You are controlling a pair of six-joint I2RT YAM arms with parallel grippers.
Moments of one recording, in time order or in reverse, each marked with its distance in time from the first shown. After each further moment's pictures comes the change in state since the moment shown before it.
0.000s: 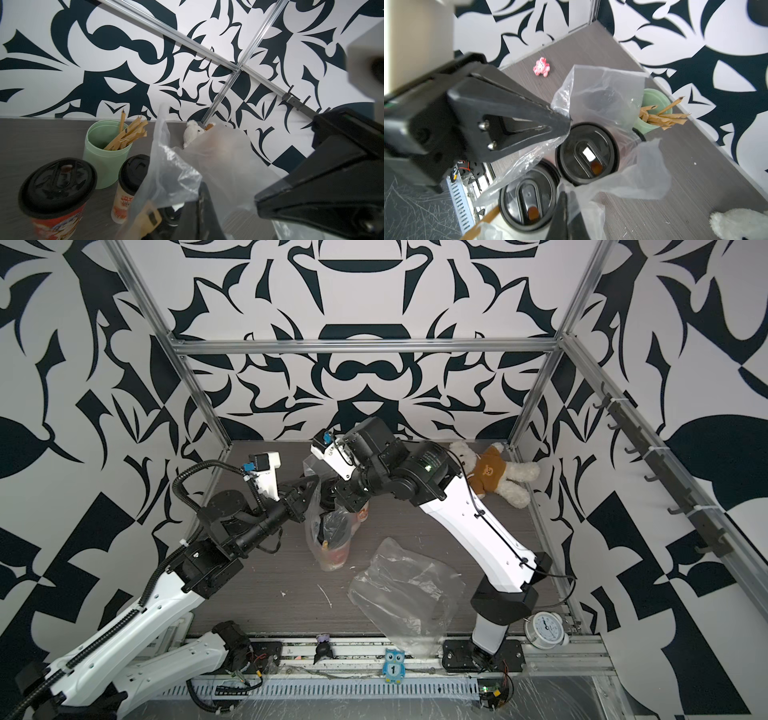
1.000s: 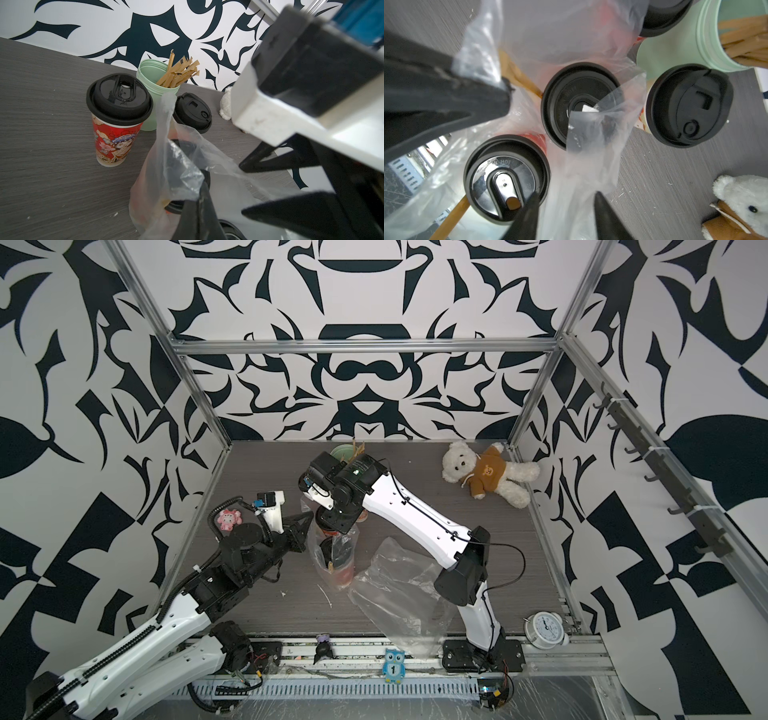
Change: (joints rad) left arm 0.000 -0.167 -0.387 0.006 -0.137 -0.051; right arm 0.053 0.299 -0.063 -0.175 0.127 -0.061
